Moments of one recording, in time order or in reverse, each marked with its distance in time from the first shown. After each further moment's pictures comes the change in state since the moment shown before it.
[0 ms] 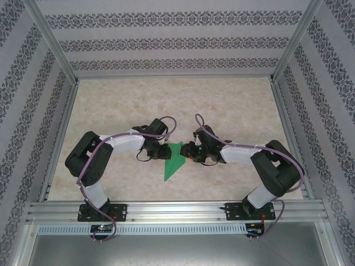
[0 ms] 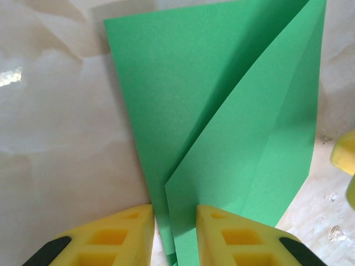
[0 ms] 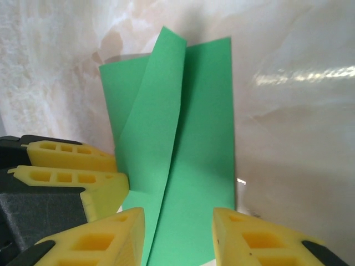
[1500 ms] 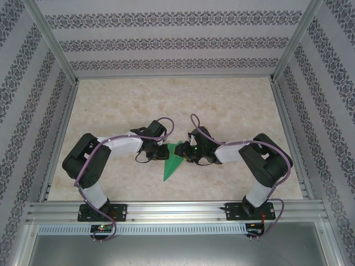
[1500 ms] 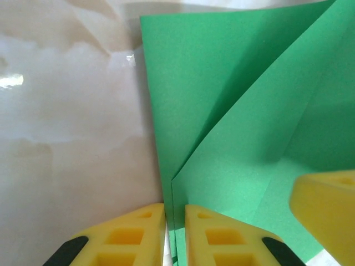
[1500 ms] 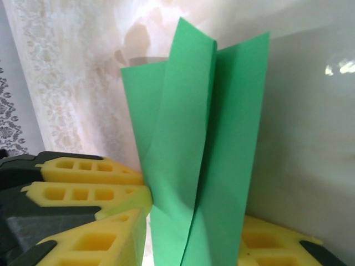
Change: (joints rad) left arm -0.001 -0.037 -0.059 0.061 -0.028 -0.058; right arm 0.029 0.142 -0.004 0.252 -0.088 0.105
